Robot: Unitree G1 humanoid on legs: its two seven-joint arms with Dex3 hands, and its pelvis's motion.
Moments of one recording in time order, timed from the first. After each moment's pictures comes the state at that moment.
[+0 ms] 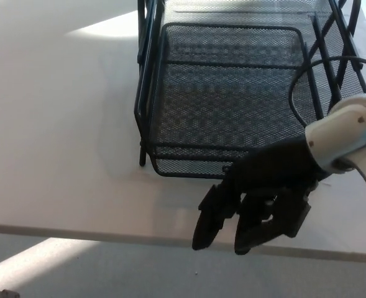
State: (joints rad) left_arm -0.28 0.65 -0.29 1.18 0.31 -0.31 -0.40; right_arm -0.89 -0.69 0.70 -0.16 0.05 0.59 1.16
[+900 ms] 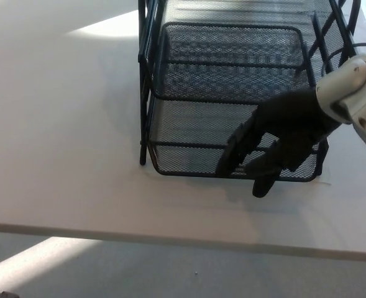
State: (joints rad) left_arm -0.27 0.65 -0.29 1.18 0.31 -0.32 -0.40; right_arm -1.08 -0.50 0.62 0.67 -0.08 0.31 1.15
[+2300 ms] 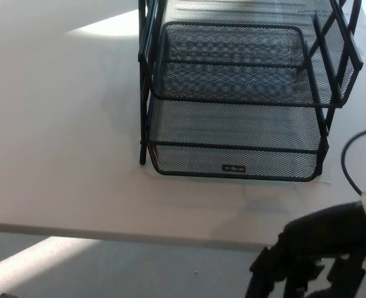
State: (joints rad) left_arm -0.27 0.65 -0.29 1.18 0.31 -0.32 -0.40; right_arm -0.40 -0.82 0.47 -0.32 -0.04 0.38 1.25
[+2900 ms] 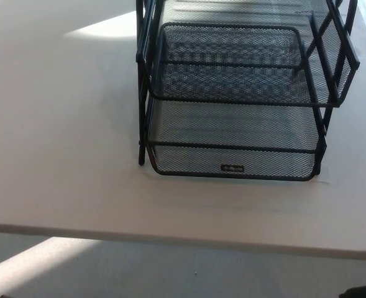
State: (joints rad) left_arm -0.26 0.65 -0.30 1.19 0.32 -0.32 -0.39; right_arm -0.02 -0.81 0.35 -0.01 -0.08 0.22 1.03
